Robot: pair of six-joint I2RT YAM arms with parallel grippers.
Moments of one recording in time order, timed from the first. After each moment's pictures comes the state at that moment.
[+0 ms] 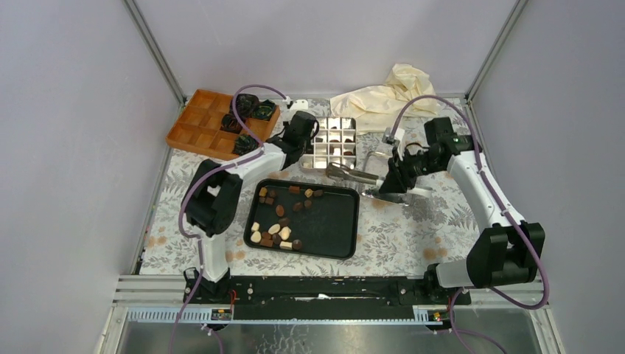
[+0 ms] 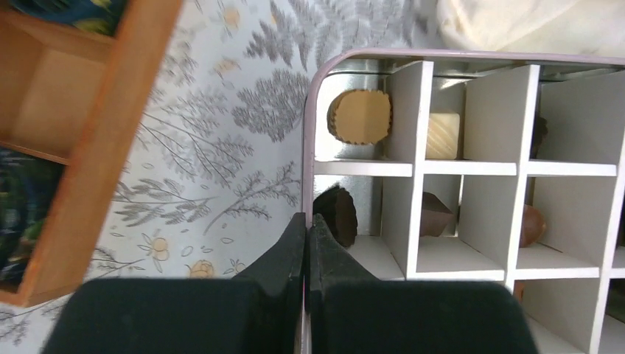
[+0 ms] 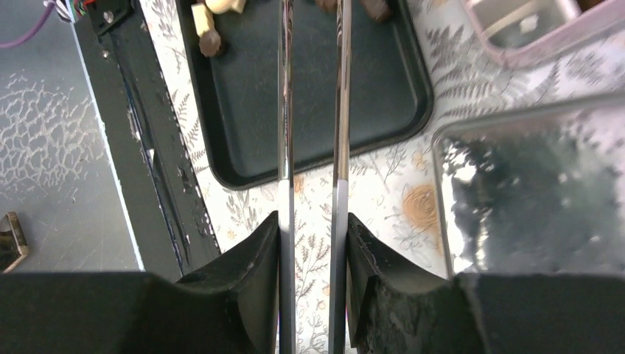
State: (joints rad) left arm -0.52 1.98 1.42 -0.13 -0.38 -0.40; right arm 0.11 1.38 1.15 -1.05 -0.90 -0.76
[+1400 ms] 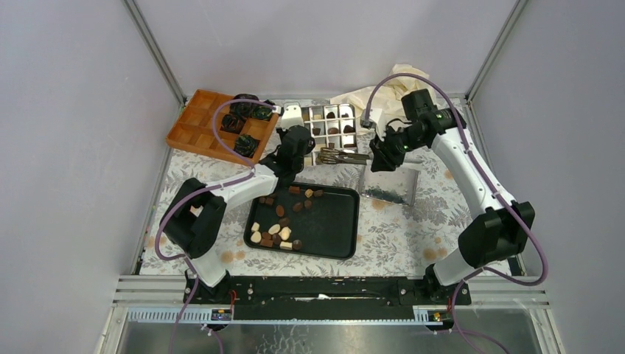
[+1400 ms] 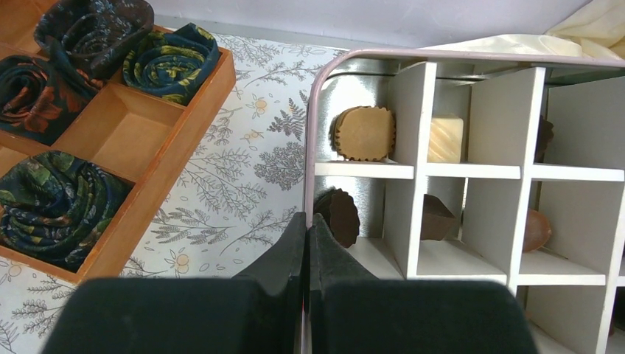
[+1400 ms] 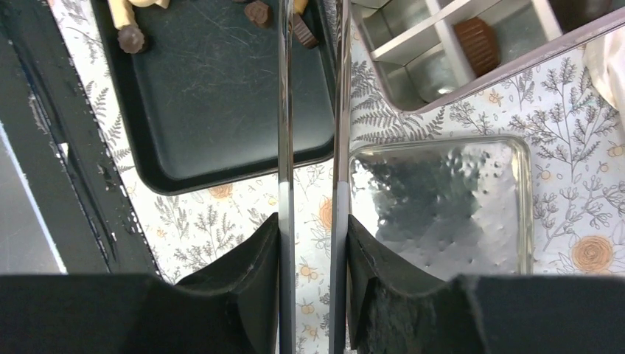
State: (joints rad) left arm -0.63 1.70 1.09 0.31 -0.65 -0.34; right arm 0.26 1.54 1.54 -1.14 -0.66 -0.77
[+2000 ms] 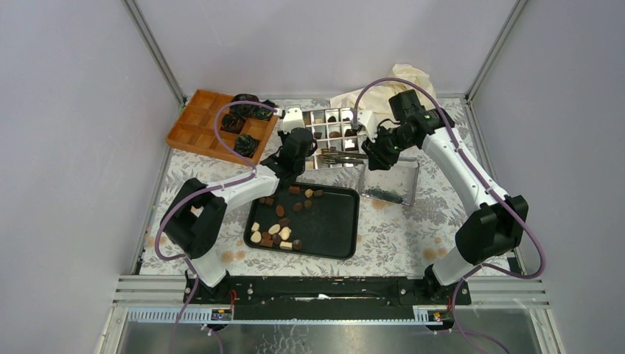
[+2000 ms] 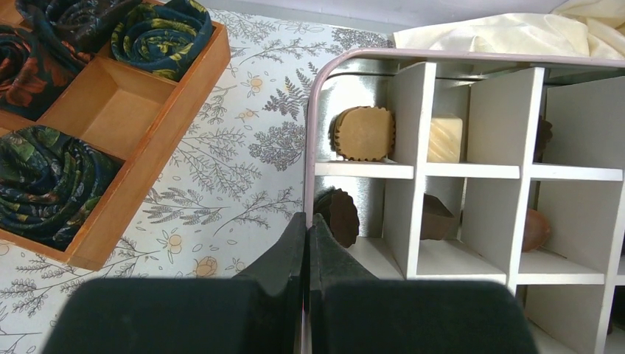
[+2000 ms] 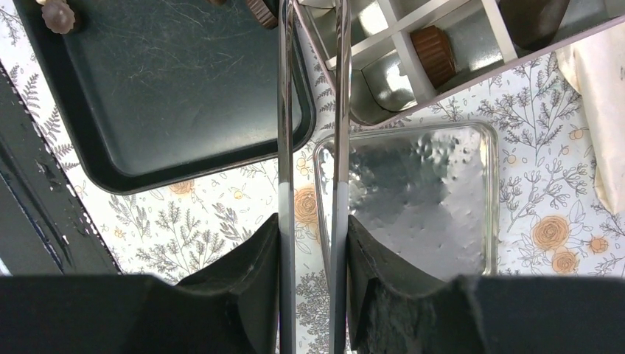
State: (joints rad) left arm -0.65 1.70 1.09 0.26 -0.65 -0.39; right arm 0.34 1.59 1.56 -1.08 -0.49 -0.74
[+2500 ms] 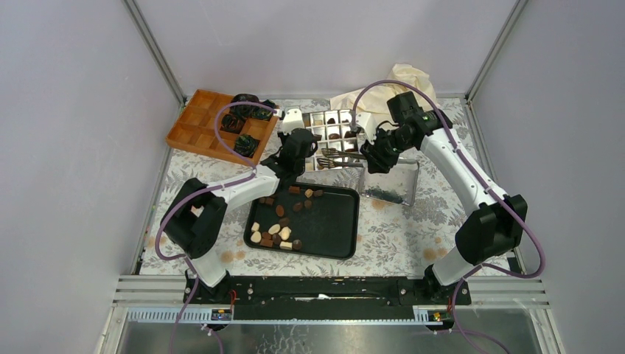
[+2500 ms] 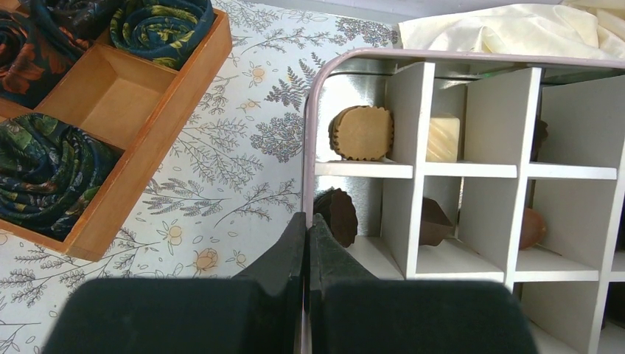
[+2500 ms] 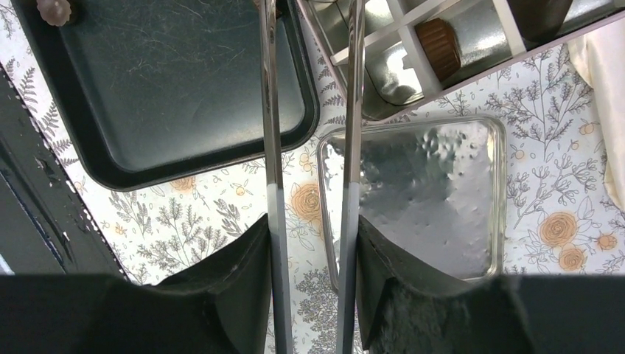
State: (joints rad) left arm -0.65 1.71 1.09 0.22 -0.65 -0.41; right arm 0.36 1.59 1.54 -1.08 -0.47 -0.74
